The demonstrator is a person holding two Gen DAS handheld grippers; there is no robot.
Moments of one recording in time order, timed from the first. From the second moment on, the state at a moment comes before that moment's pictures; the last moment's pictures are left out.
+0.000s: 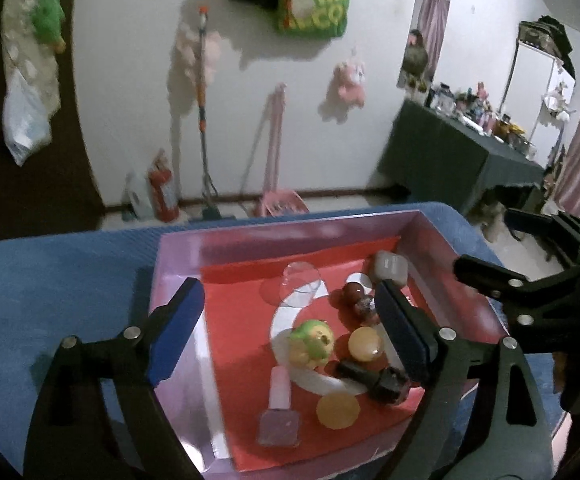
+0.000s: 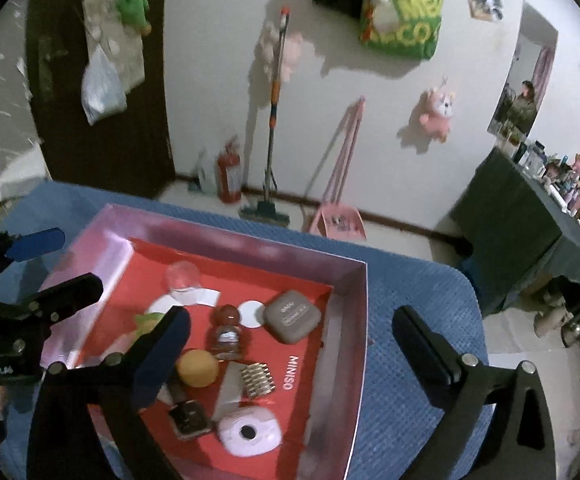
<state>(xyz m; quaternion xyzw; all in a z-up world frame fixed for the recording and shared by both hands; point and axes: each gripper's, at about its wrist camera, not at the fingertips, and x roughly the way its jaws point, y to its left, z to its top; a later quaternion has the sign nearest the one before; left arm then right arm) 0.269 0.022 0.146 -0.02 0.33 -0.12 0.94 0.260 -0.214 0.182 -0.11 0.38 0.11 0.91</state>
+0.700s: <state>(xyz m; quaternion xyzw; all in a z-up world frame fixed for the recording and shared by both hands) 0.214 0.015 0.088 0.01 0.25 -0.05 0.97 0.186 -0.223 0.121 -0.05 0.26 0.11 0.96</state>
